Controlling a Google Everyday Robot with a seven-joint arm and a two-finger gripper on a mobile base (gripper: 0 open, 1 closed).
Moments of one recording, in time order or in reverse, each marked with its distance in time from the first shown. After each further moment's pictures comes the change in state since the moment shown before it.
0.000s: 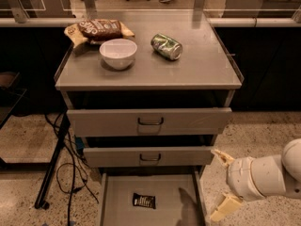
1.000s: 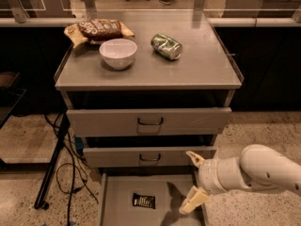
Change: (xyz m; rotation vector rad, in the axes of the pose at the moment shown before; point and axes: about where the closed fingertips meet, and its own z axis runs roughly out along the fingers) arm -0.001 -0.020 0.109 -0.033 -0.105 -0.016
